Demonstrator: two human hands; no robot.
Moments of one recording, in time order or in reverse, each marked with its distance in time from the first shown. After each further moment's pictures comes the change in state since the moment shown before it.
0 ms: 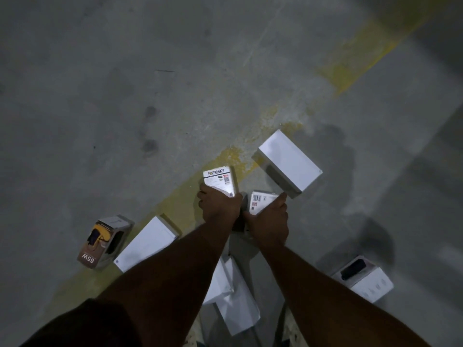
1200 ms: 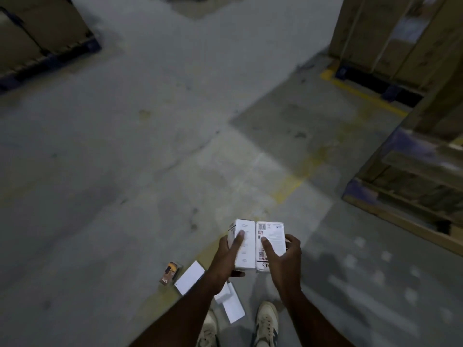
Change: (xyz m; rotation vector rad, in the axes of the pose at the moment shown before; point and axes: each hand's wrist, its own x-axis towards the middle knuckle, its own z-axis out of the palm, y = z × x) left_hand -0.495 0.141 -0.418 -0.543 -0.532 0.206; right_hand -0.411 -0.106 -0.476 0.614 0.185 -0.300
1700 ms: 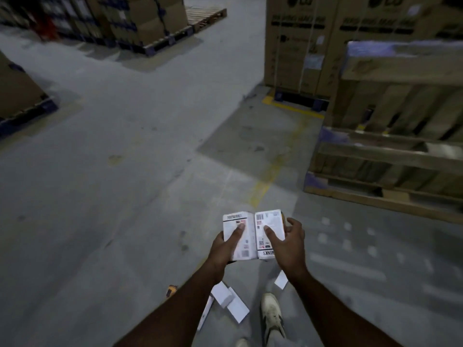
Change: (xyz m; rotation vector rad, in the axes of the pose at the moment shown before) left_hand -0.129 0.010 -0.018 0.055 -0.238 0.169; right_hand -0.131 -0.048 -0.089 0.041 0.167 -0.075
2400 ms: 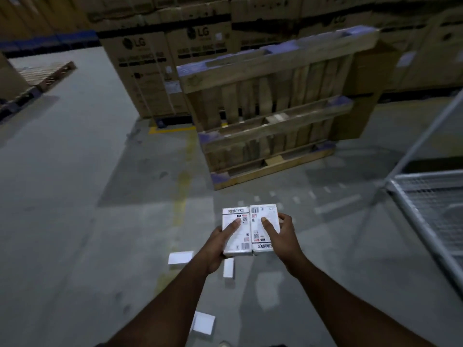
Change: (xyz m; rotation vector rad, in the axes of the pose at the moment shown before) left_hand -0.110 -0.036 0.188 0.294 -0.658 -0.098; right_hand -0.125 0.088 -0.220 0.393 0.338 0.146
